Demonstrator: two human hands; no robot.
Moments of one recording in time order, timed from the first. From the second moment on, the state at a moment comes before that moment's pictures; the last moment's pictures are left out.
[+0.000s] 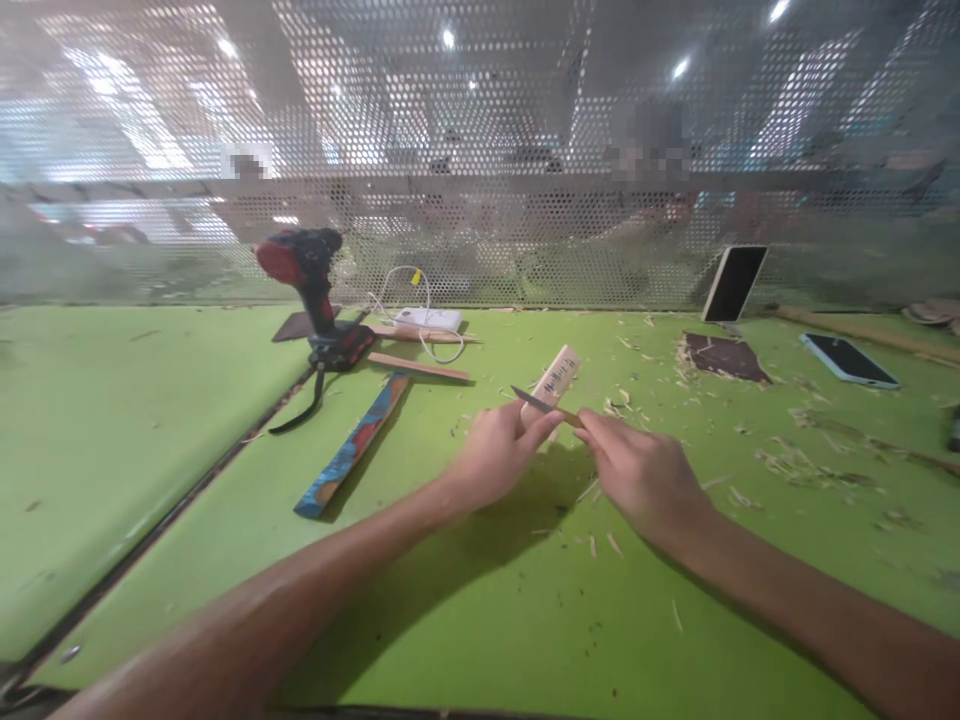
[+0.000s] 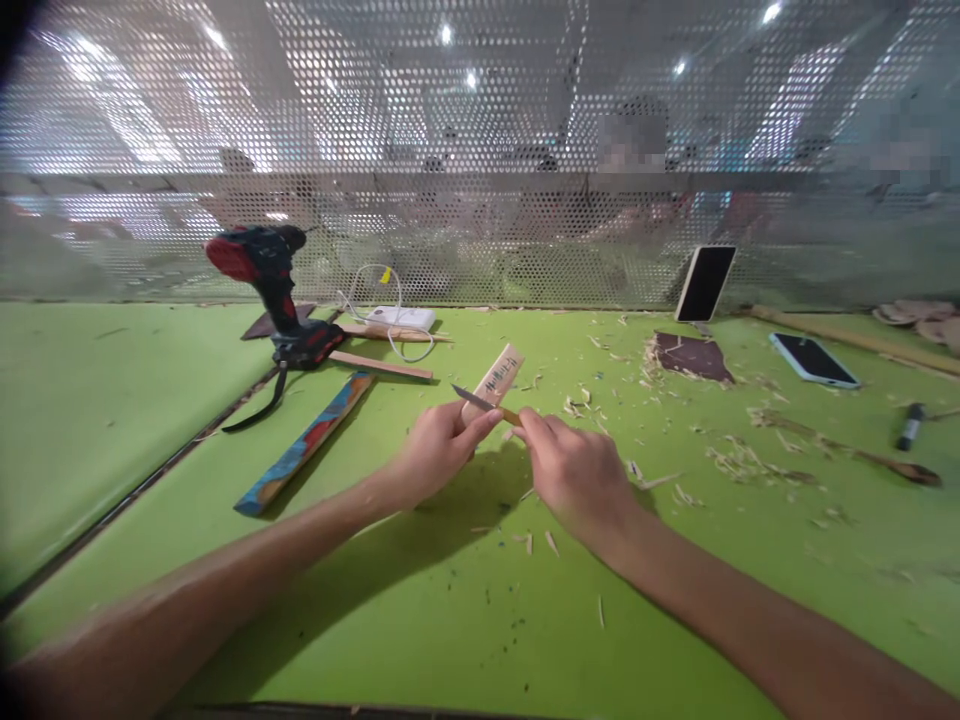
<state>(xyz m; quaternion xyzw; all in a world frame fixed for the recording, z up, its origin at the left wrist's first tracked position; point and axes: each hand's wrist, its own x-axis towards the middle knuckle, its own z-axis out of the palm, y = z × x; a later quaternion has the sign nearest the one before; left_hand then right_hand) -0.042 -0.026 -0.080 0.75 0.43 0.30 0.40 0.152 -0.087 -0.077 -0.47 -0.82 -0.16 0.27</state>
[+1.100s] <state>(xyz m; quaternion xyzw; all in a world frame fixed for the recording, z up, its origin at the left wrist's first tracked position) -0.040 -0.021 -0.080 0.70 0.43 0.31 0.49 0.149 -0.088 -0.071 -0.48 -0.81 -0.19 0.29</state>
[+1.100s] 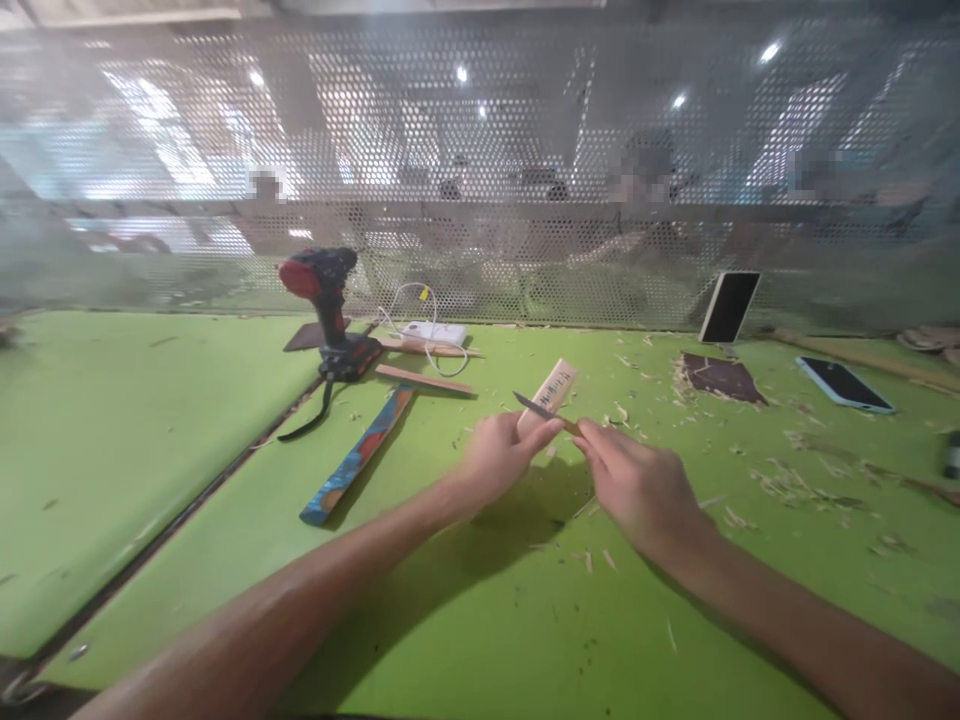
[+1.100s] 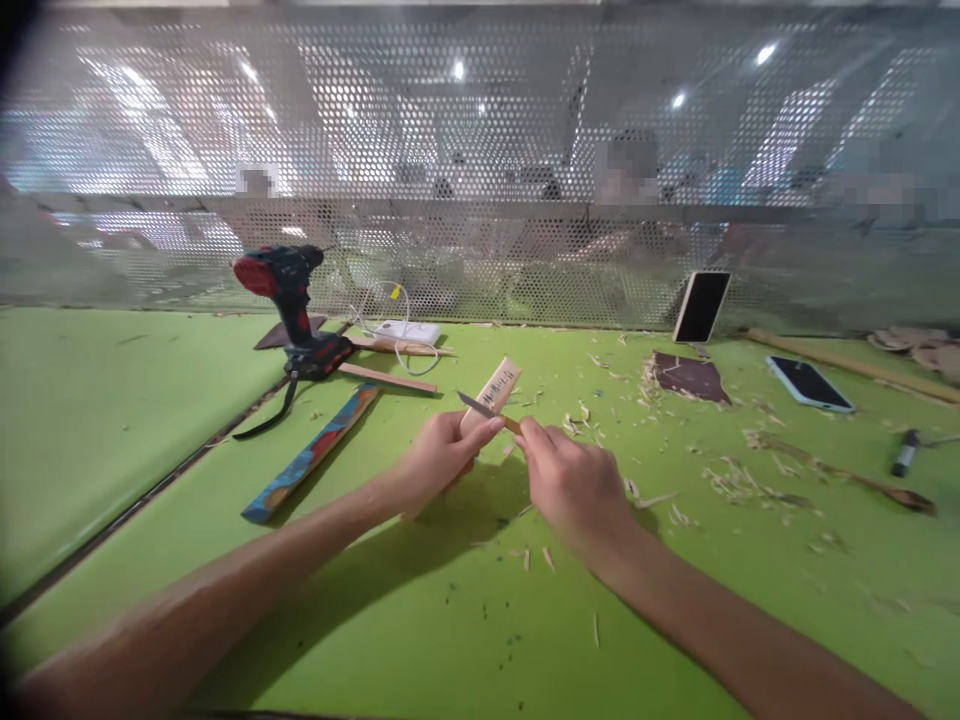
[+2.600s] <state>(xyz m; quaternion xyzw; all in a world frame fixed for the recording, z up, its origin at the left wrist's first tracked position) -0.036 -0.024 -0.078 0.70 0.47 0.34 0.43 0.144 -0.089 -0.081 -0.52 -0.78 -0.22 0.27</state>
